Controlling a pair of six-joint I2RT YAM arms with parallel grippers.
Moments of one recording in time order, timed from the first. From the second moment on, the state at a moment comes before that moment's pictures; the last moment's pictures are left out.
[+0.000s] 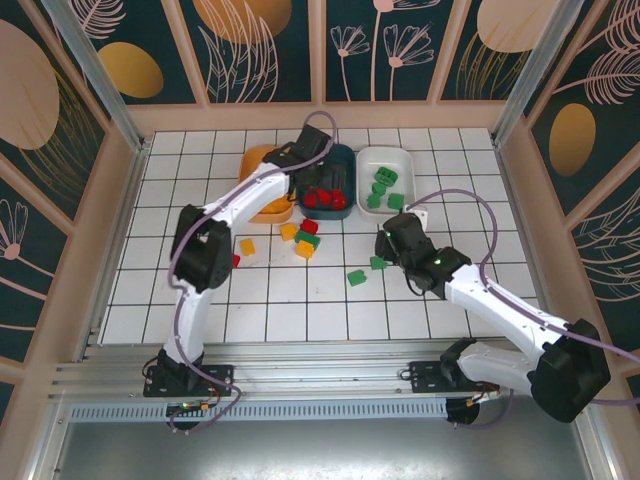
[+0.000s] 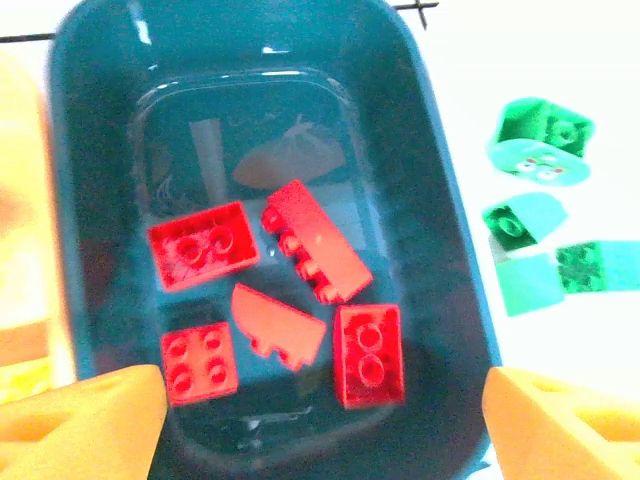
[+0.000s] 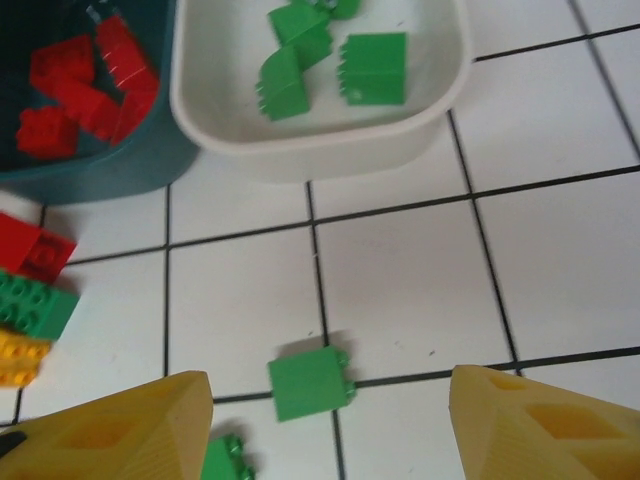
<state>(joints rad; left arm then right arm) -0.59 2.10 1.86 -0.59 -0.04 -0.43 0.69 1.11 0.75 -0.48 0.38 0.62</state>
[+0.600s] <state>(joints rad) -0.55 1.13 0.63 -0.18 -0.23 -0.72 0.89 1.58 0.78 -0.44 0.26 0.59</state>
